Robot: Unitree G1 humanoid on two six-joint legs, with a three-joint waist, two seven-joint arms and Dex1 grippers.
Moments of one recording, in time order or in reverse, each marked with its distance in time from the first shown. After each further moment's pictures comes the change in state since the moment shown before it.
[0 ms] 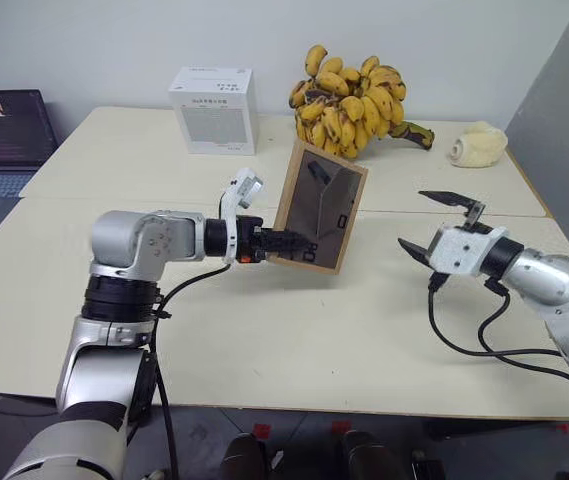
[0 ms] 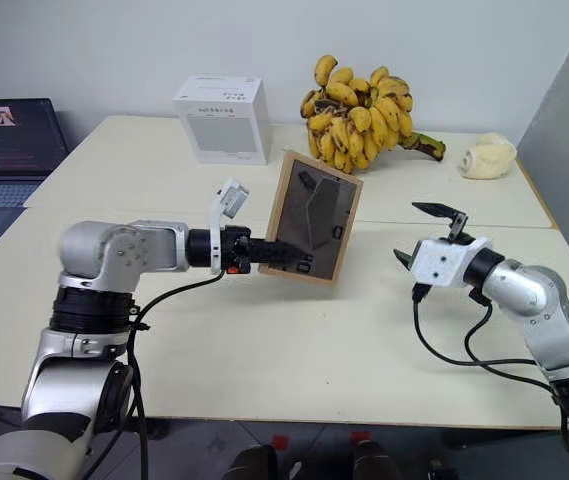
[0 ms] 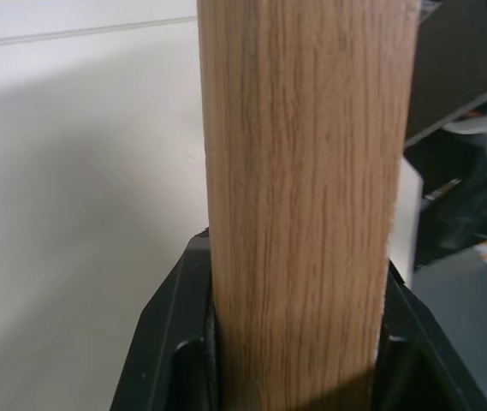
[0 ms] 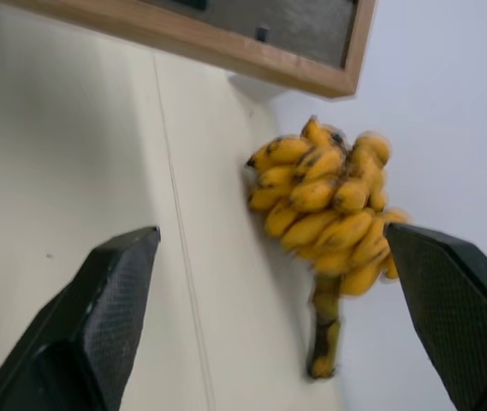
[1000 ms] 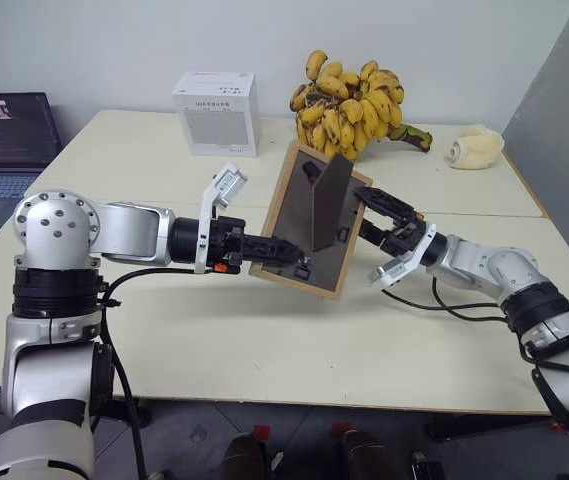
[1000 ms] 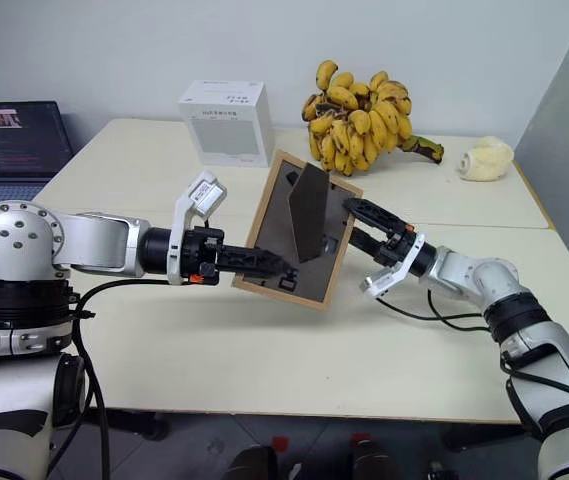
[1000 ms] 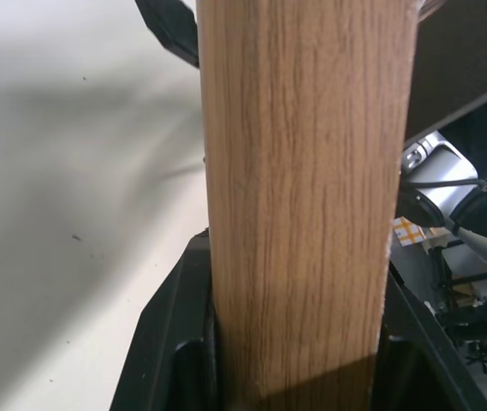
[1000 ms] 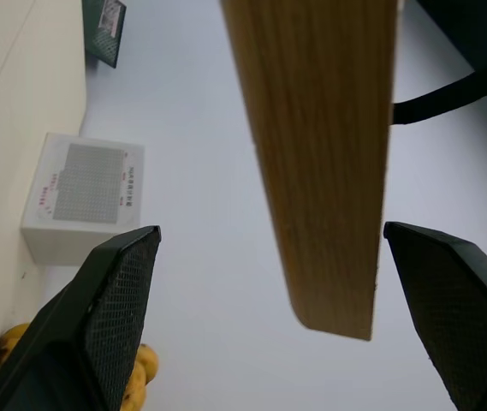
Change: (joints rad) left arm -0.035 0.190 0.014 0.061 -0.866 0.165 0.622; right arm -0.487 0.194 0.367 0.596 -0.840 -0.309 -1.118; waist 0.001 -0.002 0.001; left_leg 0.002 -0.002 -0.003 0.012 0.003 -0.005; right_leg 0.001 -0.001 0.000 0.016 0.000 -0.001
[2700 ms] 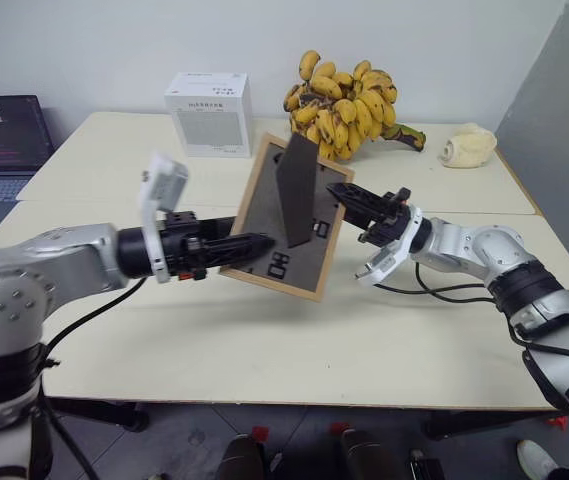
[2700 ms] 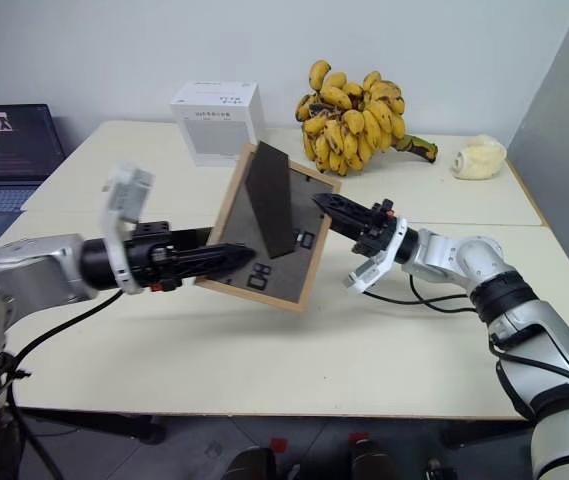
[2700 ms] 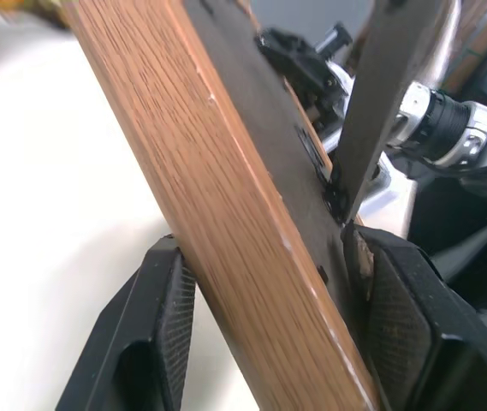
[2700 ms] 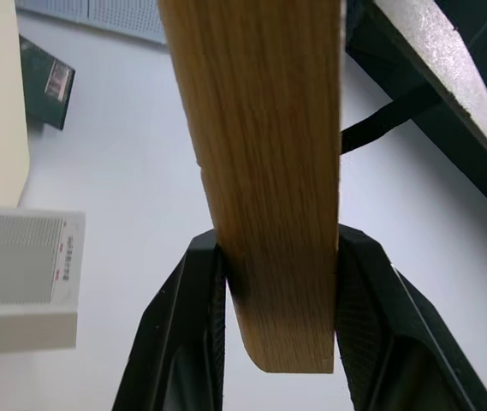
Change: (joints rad) left arm 0.485 0.199 0.245 -0.539 0.337 -0.559 -0.362; right arm -0.113 0.067 0.071 0.013 0.060 -0.092 0.007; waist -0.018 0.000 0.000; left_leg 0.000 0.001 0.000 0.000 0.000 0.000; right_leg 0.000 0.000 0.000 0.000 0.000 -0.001
